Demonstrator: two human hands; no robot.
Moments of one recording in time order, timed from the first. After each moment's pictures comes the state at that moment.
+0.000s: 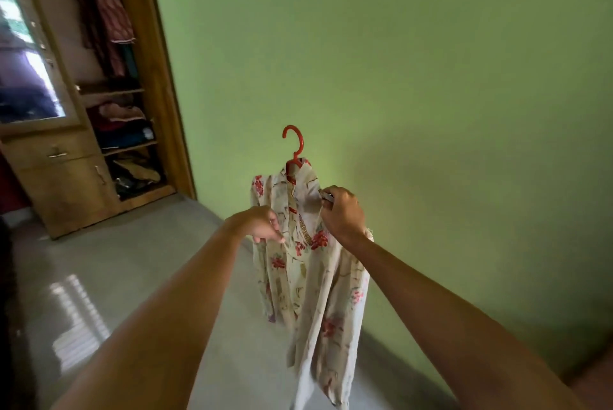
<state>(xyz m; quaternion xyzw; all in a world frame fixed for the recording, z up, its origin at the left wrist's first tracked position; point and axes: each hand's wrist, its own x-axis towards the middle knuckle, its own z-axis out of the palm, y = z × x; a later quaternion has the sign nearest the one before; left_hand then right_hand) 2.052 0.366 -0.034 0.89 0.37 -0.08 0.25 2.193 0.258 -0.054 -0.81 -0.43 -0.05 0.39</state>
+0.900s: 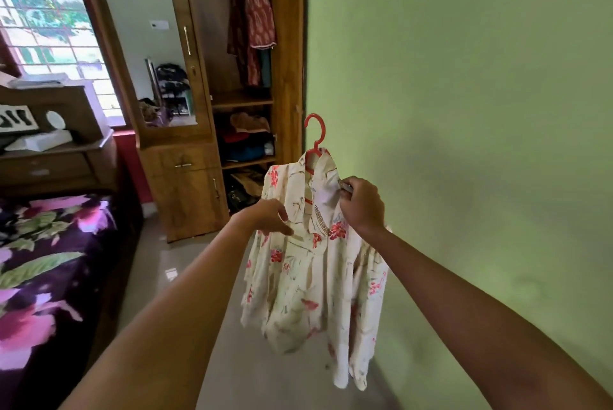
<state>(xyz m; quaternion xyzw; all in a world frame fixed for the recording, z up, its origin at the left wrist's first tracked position) 2.059 1.030 -0.045 0.79 0.55 0.02 0.26 2.247 0.973 -0.046 -0.71 -0.57 0.02 0.41</state>
